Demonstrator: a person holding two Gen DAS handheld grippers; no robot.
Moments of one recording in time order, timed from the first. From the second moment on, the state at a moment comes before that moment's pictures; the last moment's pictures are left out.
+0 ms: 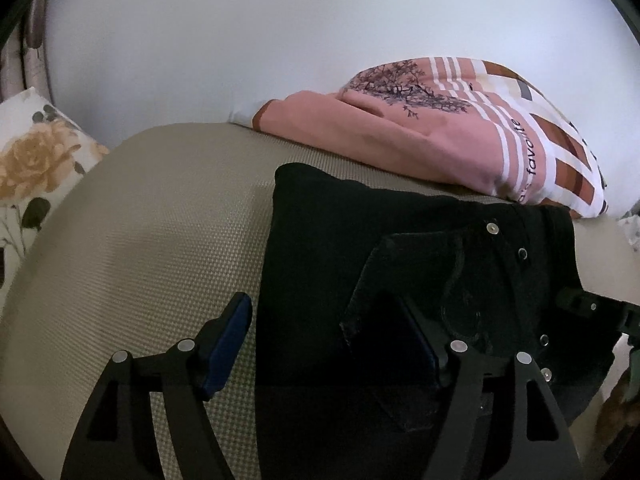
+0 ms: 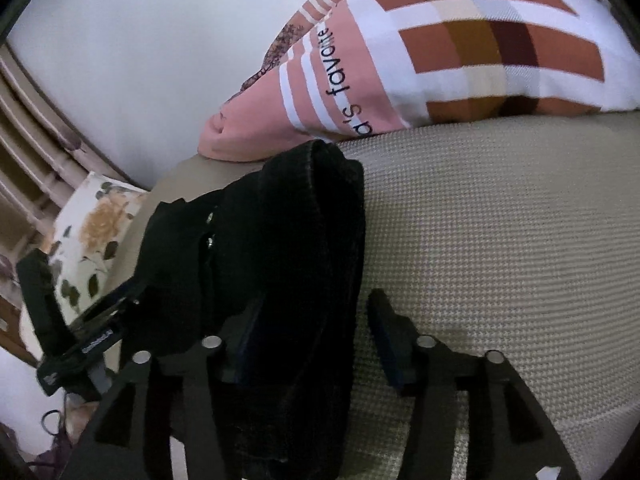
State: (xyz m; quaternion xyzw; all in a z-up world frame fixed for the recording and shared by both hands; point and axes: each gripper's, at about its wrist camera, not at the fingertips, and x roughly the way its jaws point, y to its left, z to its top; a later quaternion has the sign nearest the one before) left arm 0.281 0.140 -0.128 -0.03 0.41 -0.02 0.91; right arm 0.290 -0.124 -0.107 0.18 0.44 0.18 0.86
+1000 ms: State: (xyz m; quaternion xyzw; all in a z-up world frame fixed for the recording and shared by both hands) left arm 0.165 0.100 0.002 0.00 0.24 0.03 0.97; right arm 0.160 -0.090 -0.010 0.08 0.29 0.13 0.94
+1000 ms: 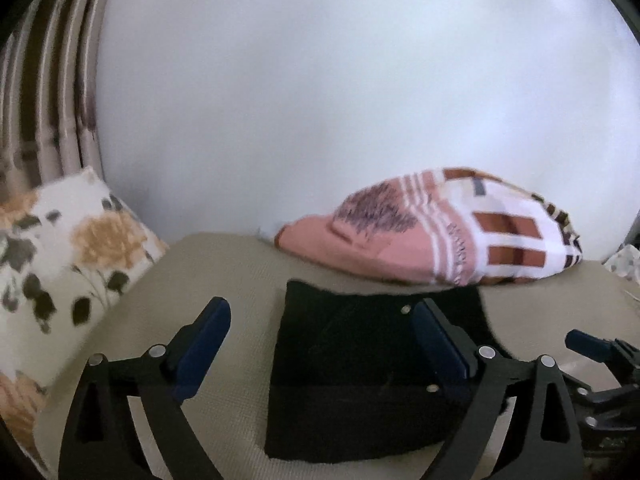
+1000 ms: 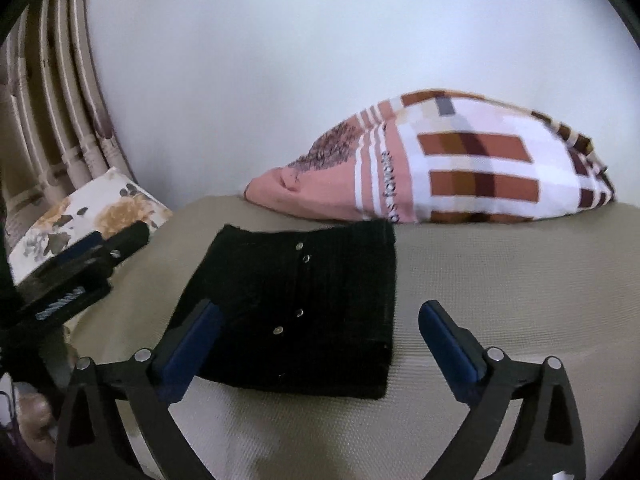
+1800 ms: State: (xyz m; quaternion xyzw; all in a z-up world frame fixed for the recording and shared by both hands) left arm 0.043 0.055 0.138 0.01 0.15 0.05 0.99; right arm 0.067 -0.135 0.059 0.11 0.23 0.15 0.96
